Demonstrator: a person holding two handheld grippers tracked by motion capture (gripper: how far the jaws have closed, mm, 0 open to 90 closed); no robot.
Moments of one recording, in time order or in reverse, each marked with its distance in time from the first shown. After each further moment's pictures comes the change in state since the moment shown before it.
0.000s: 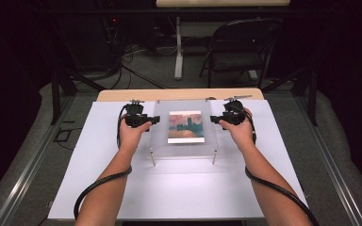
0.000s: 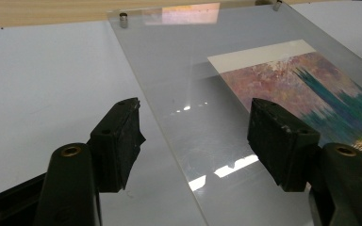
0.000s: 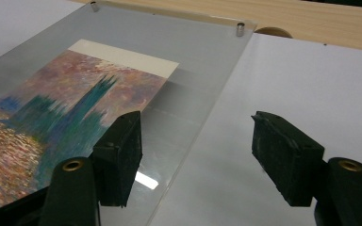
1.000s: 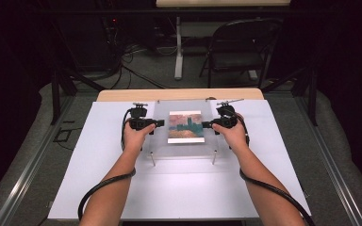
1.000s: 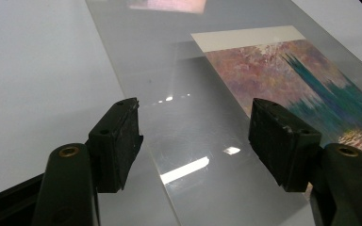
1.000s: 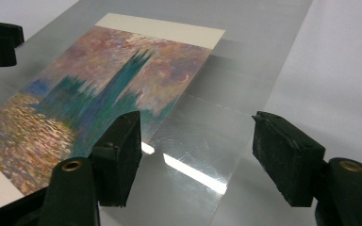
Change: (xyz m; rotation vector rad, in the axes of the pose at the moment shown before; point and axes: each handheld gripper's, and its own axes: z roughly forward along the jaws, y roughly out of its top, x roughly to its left) left arm -0.003 -0.009 0.015 0.040 -0.065 -0.069; right arm 0.014 -0.010 0.023 0.085 0.106 0.060
